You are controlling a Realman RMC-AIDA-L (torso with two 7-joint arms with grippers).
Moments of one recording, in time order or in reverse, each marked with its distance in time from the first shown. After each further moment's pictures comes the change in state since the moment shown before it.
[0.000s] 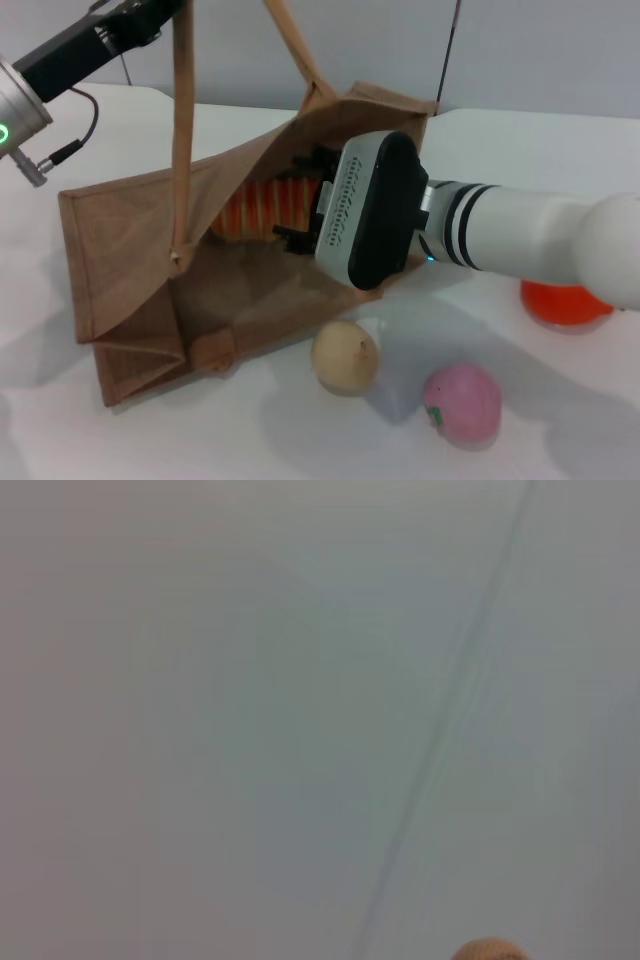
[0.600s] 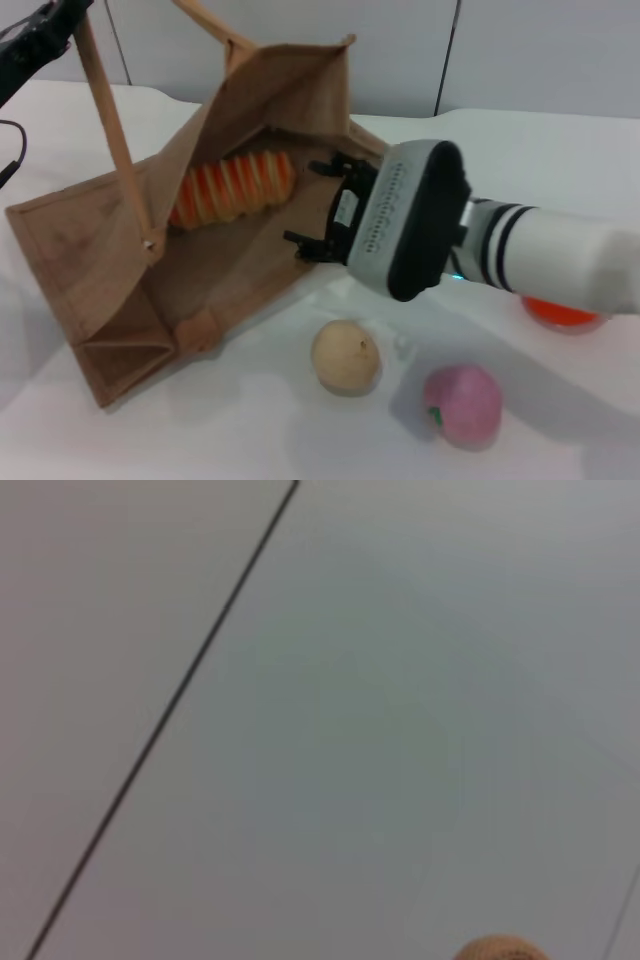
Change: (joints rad) left arm 0.077 -0.023 -0.189 0.000 -0.011 0.094 0.065; right arm -0.153 -0.034 0.042 -0.157 -0.009 -0.023 -0.006
